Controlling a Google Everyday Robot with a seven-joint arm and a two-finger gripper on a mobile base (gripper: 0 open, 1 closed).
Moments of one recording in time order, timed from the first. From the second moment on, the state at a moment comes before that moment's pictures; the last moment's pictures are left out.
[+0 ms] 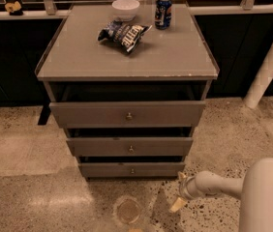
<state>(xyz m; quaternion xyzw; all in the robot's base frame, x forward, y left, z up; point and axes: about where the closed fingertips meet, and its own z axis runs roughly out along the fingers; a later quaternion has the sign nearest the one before) 0.544 -0.213 0.228 -0.54 0.81 0.09 0.23</state>
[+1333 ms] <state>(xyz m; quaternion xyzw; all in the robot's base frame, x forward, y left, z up) 0.563 -0.216 0.175 -0.53 0.80 0.11 0.27</state>
